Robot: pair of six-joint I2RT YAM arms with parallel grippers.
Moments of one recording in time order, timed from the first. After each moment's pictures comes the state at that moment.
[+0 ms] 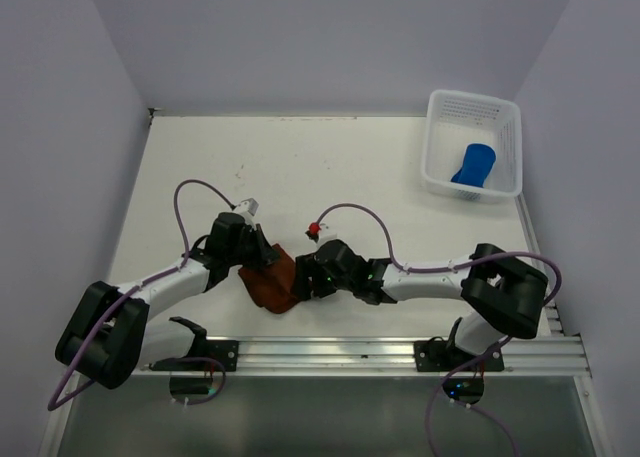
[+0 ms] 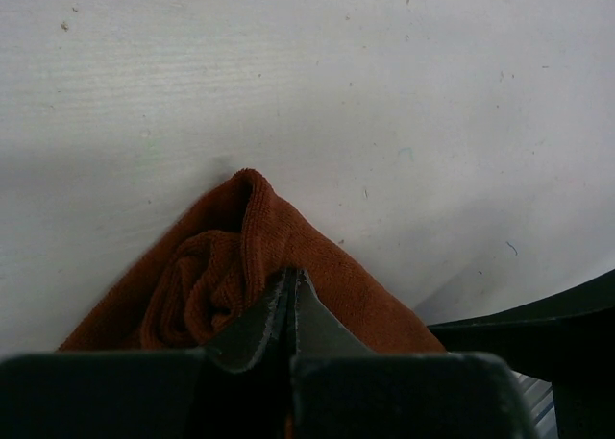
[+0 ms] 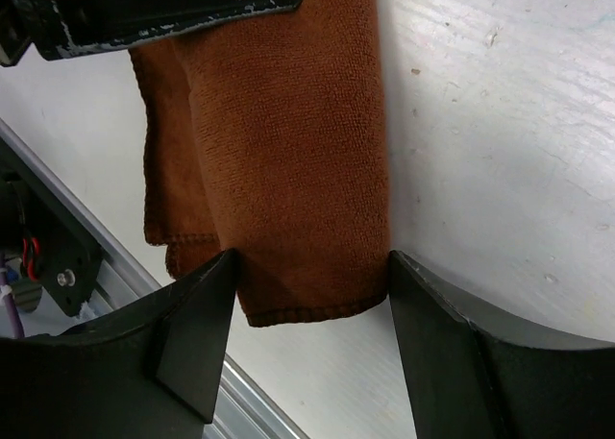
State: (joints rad) left arm -0.42 1.22 0.41 0.07 0.23 -0.63; right arm 1.10 1.56 0.72 0.15 0.06 0.74
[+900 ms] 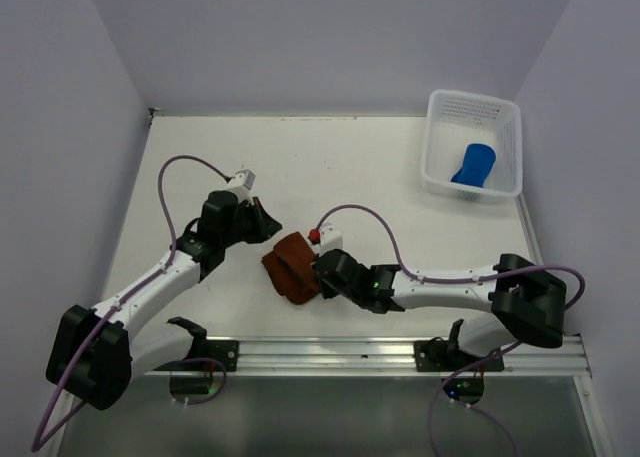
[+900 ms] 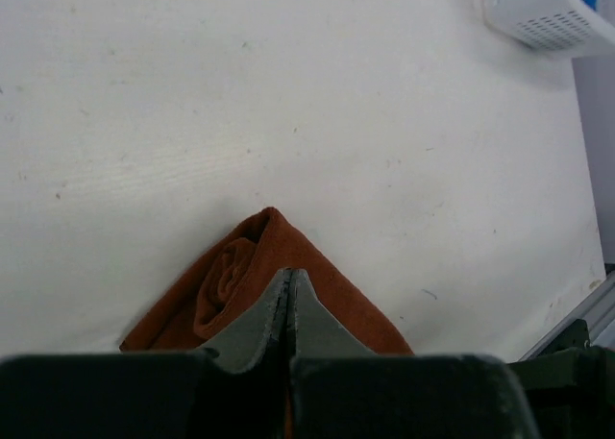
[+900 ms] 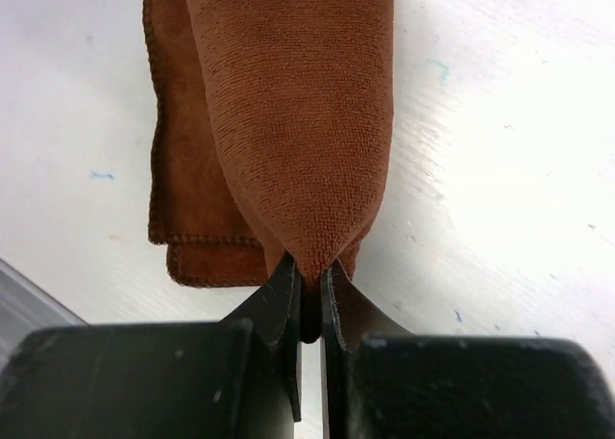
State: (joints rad) left arm -0.42 1.11 0.58 -0.03 0.20 -0.59; right arm 1.18 1.46 0.74 -0.03 0.34 0.59
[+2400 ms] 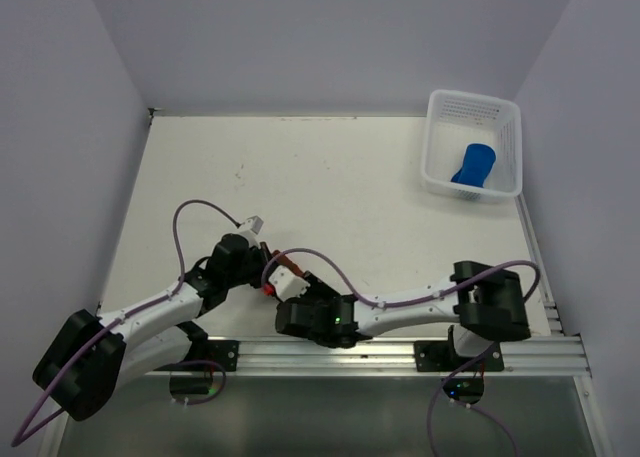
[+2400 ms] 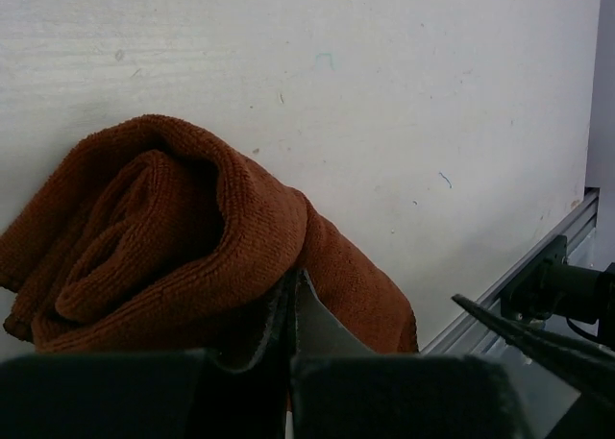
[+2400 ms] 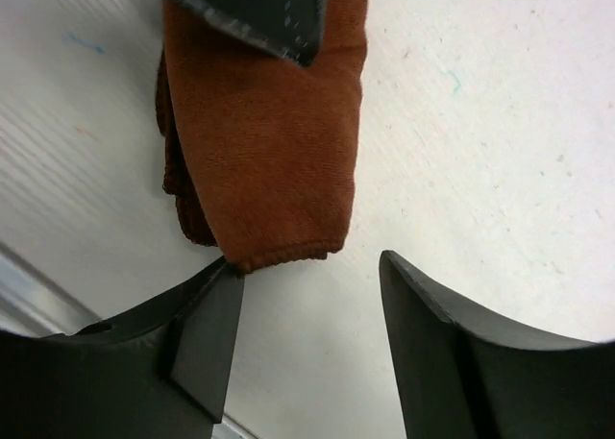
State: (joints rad) left arm -0.58 1.02 0.27 0.10 0.22 -0.80; right arm 1.52 1.72 1.01 -0.35 0.77 0.33
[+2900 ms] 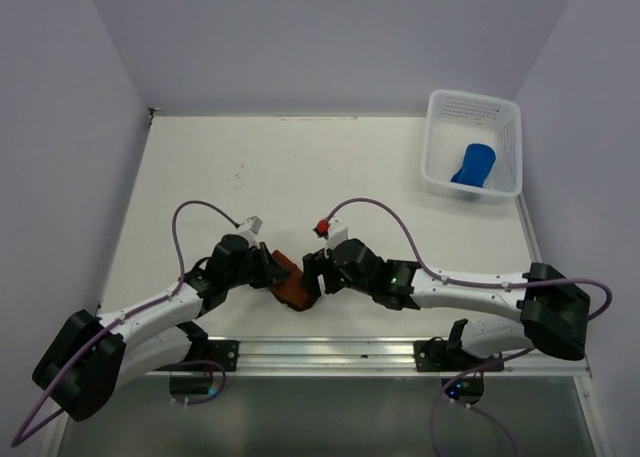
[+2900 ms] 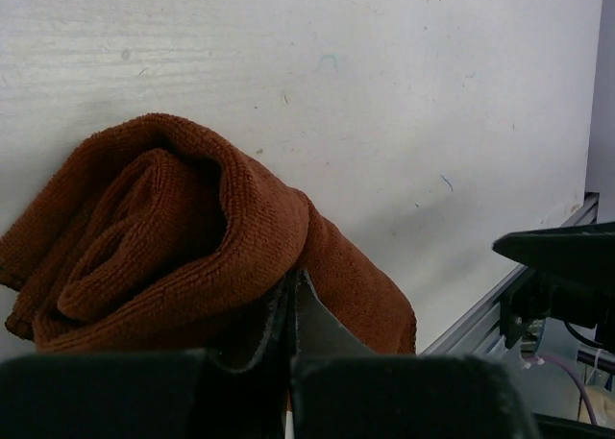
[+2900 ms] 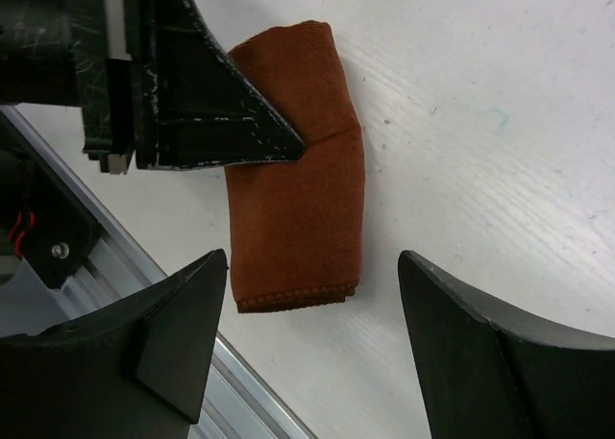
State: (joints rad) left arm -0.58 1.01 0.26 0.10 0.20 -0.81; right arm 1.18 1.29 0.71 -0.01 0.24 0.52
